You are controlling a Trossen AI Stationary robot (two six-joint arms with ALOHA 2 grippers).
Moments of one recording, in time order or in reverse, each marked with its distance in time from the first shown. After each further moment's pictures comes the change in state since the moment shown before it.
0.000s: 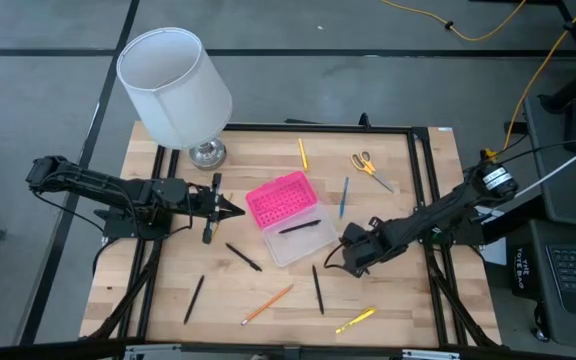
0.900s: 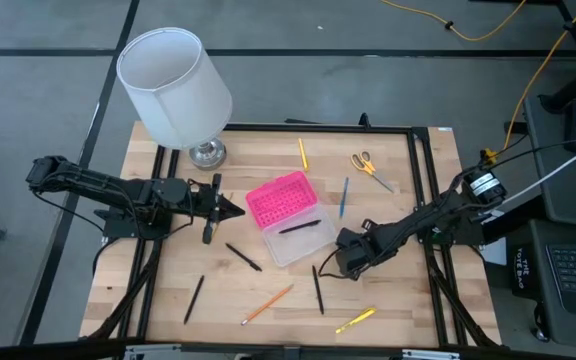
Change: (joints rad) left arm 0.000 0.000 0.000 0.000 0.000 -0.131; right arm -0.031 0.139 0.006 0.072 -0.004 -0.125
